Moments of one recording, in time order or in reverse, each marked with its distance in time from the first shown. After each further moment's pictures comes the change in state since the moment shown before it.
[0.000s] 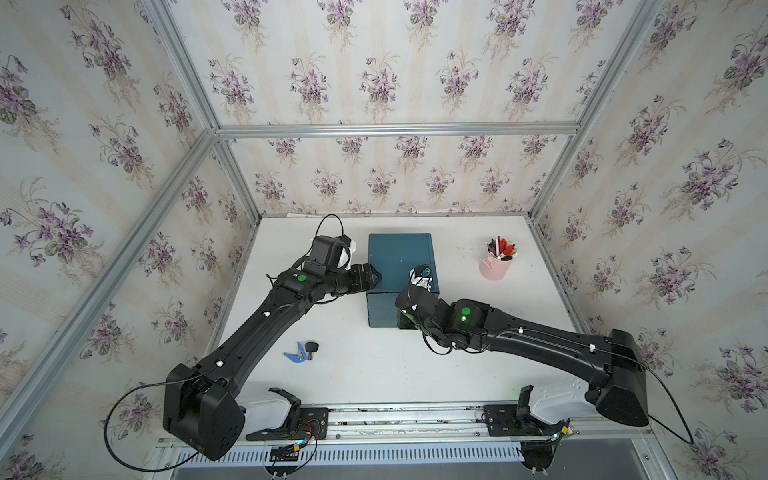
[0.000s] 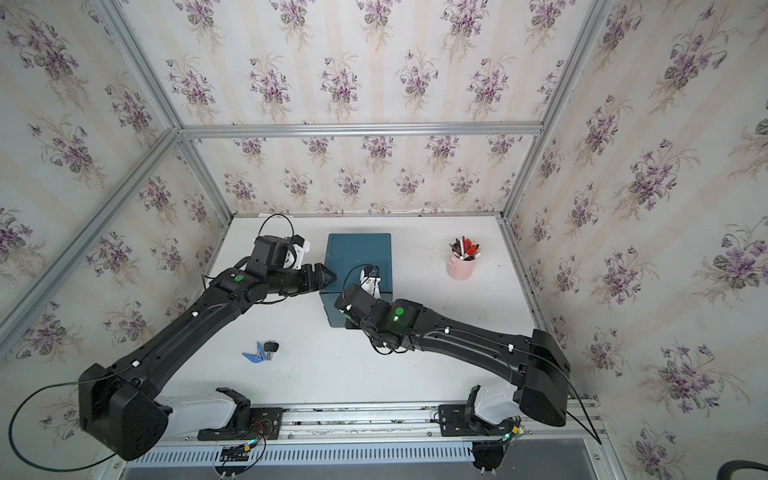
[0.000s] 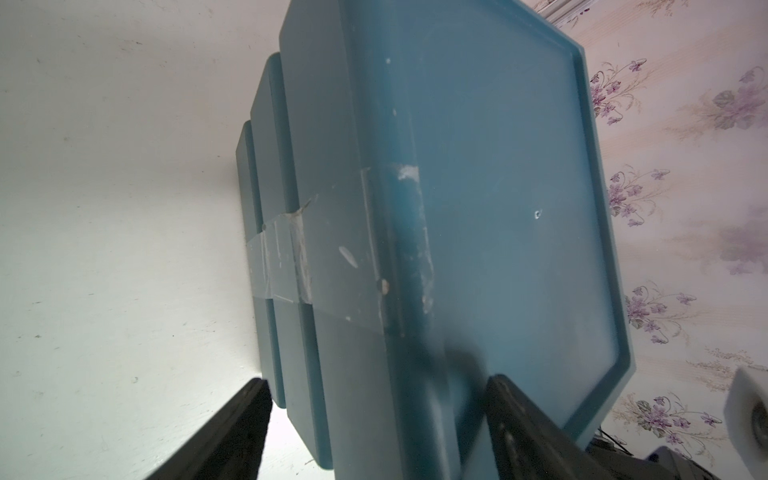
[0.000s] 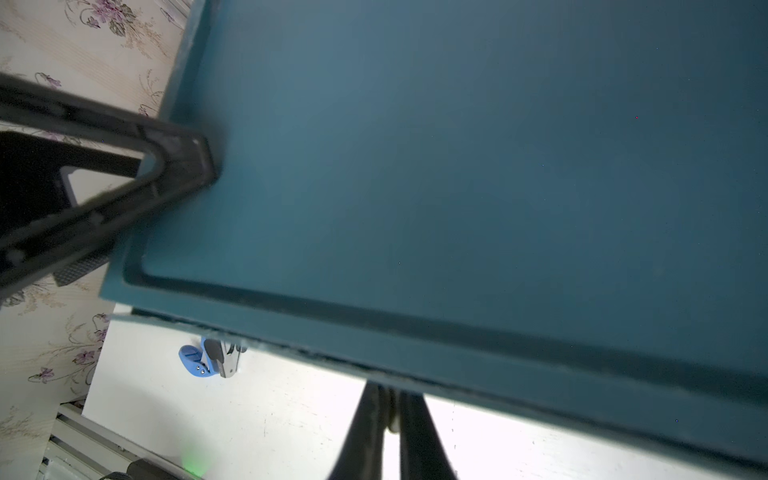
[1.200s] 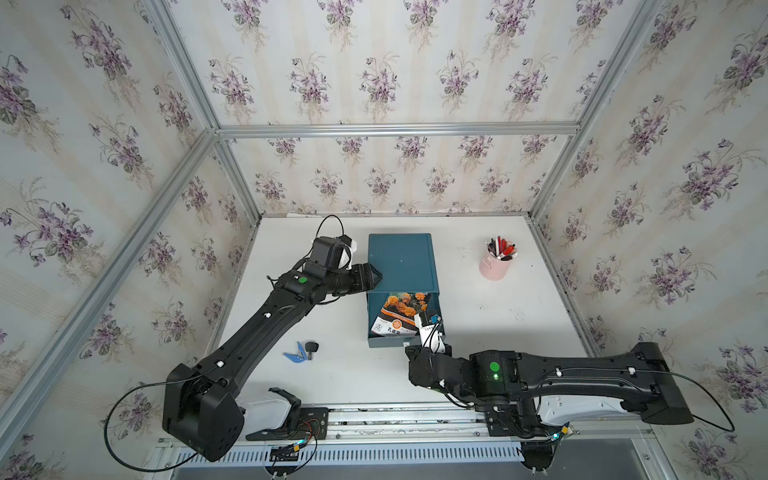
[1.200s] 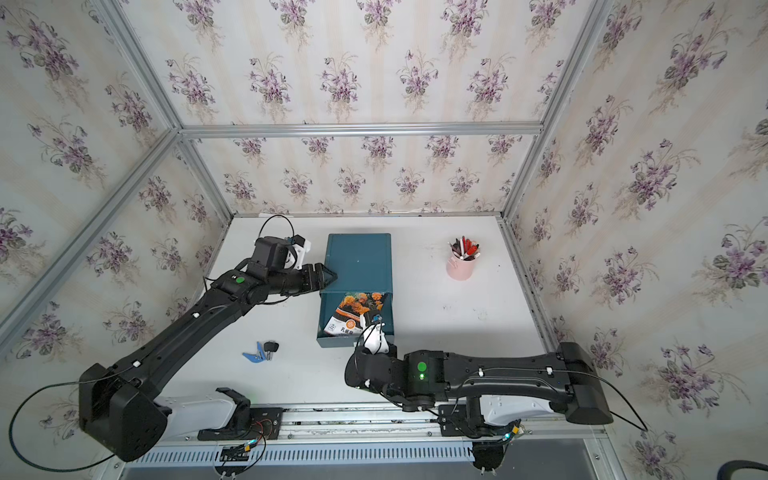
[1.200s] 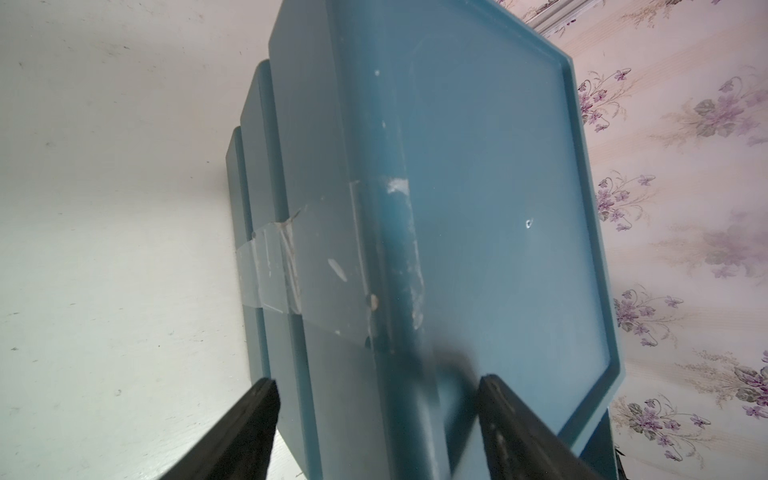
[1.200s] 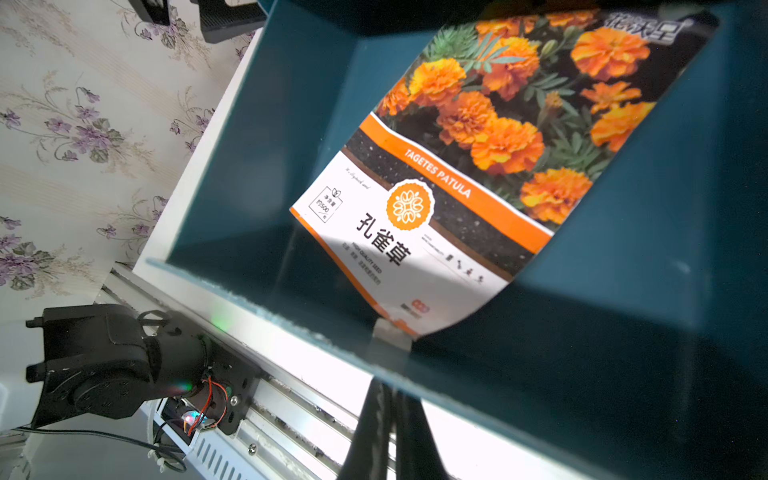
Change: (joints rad) left arm -0.002 -0.004 -0.024 0.043 0.004 -0.019; right arm 0.385 -0.235 -0.241 0.006 0.152 0.109
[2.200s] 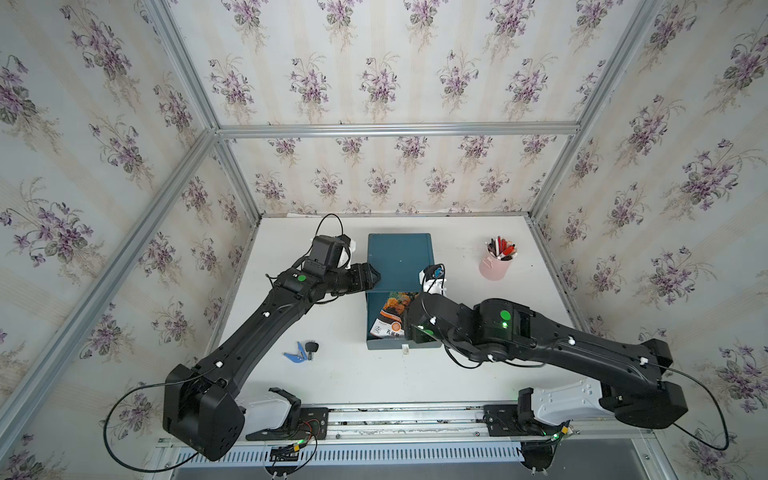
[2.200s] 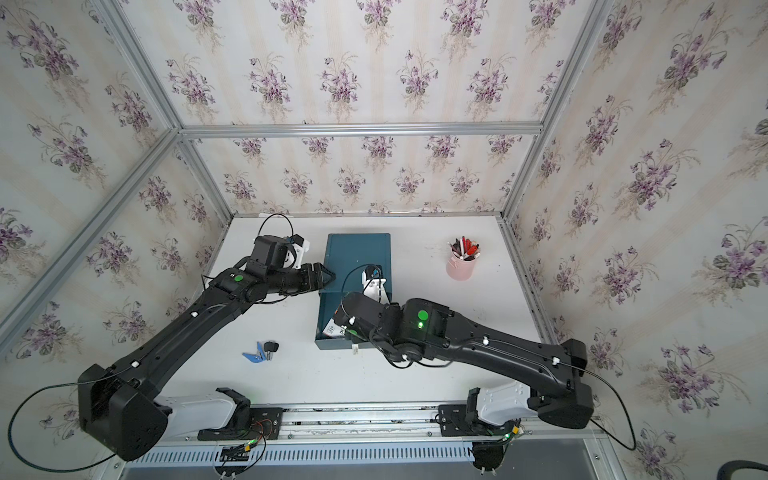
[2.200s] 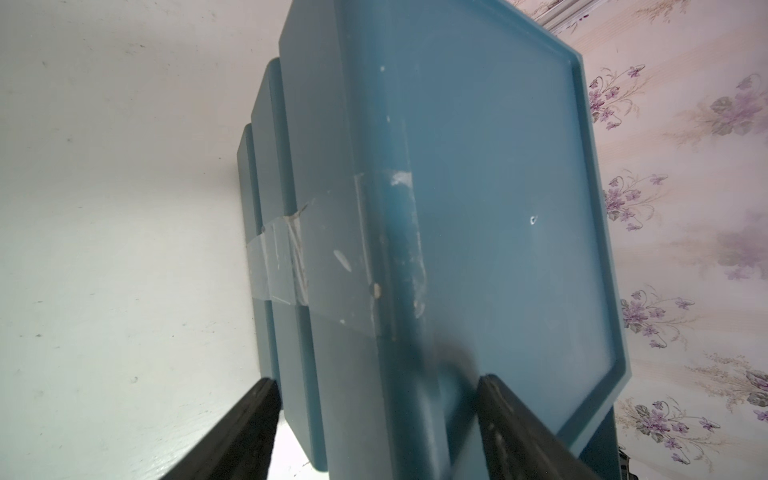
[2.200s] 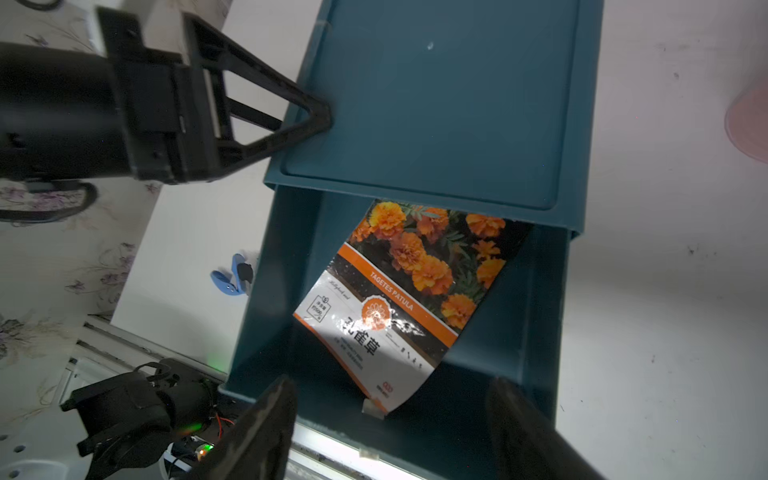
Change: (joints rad) left arm 0.000 -0.002 0.032 -0.053 -0.013 0.011; right arm -0.254 0.183 0.547 -0.481 -0.105 -0.101
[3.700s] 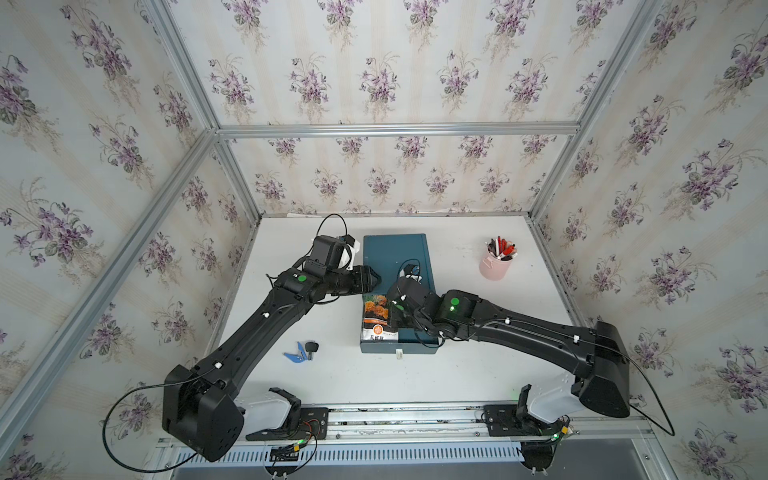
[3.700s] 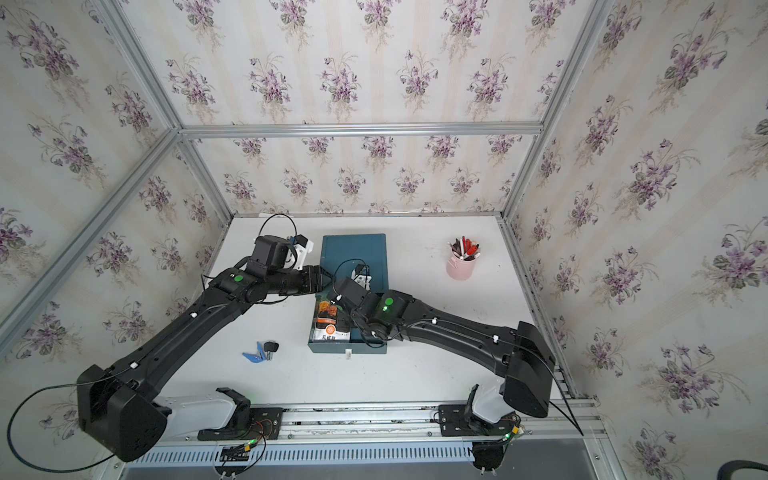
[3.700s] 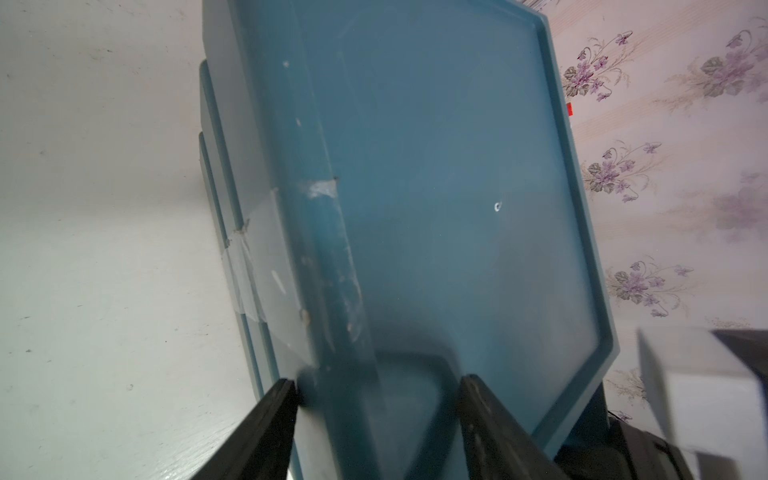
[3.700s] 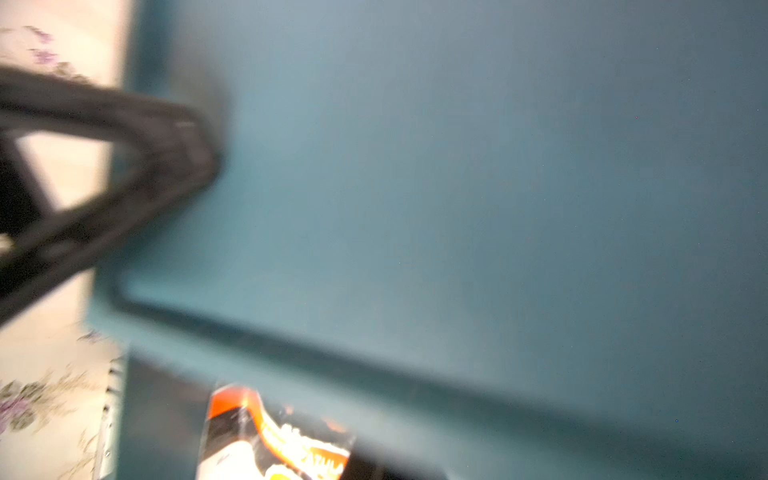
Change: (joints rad) left arm -0.011 0.001 0.002 -0.007 0.030 0.058; right arm -0.140 0.133 -0.168 0.391 -0.216 0.024
